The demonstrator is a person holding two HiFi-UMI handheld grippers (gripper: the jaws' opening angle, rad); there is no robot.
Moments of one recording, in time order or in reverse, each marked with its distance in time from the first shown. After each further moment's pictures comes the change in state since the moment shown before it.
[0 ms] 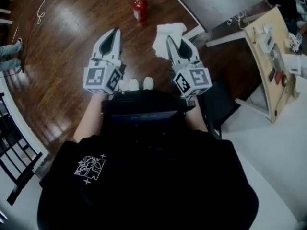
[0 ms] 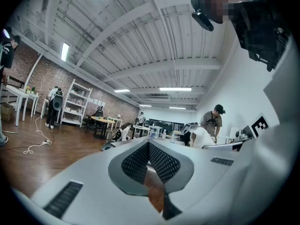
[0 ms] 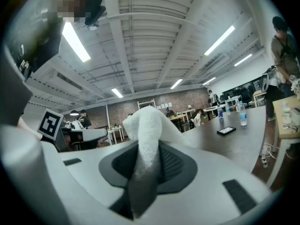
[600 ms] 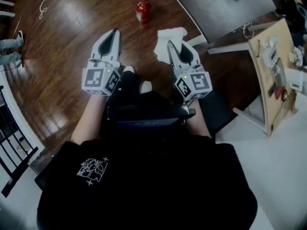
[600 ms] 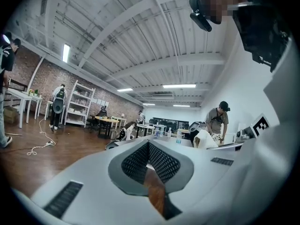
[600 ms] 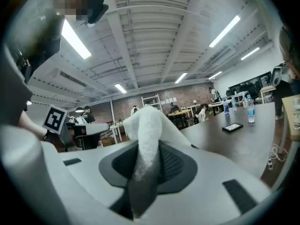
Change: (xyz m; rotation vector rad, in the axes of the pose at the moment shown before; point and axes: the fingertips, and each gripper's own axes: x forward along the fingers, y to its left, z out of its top) left arm 0.047 0.016 -0.016 0.011 0.018 0.056; right arm 0.036 -0.044 -0.018 -0.014 0.068 0.067
